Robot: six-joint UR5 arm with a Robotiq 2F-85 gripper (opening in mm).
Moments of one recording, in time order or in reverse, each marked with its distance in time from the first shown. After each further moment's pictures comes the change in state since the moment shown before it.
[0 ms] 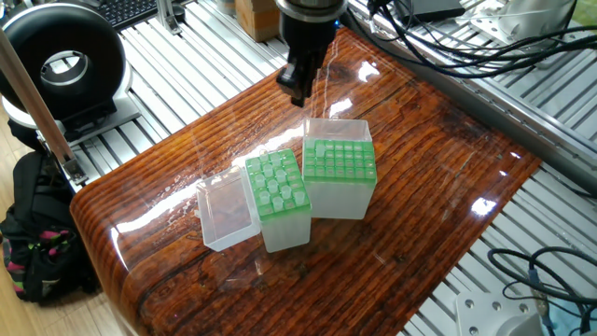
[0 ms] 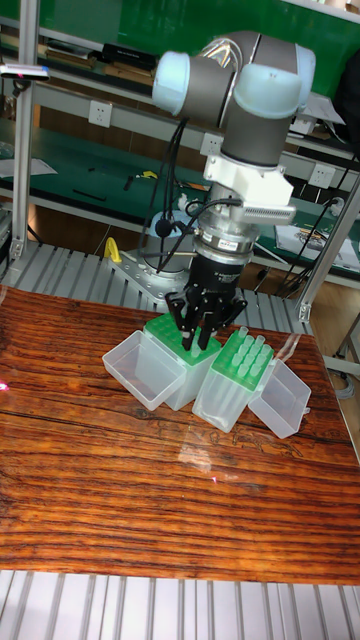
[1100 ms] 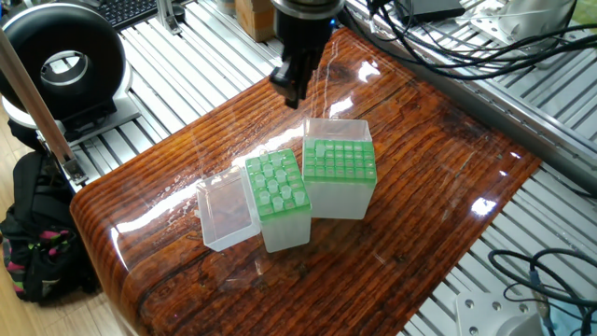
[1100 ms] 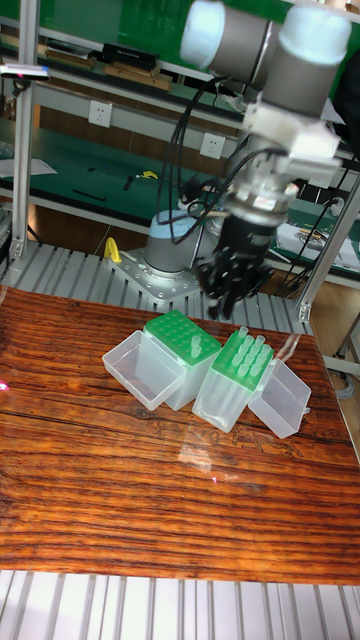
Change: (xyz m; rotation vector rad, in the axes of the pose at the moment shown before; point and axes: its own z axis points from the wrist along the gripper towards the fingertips) arm -0.010 0.004 -0.061 0.056 0.021 -0.094
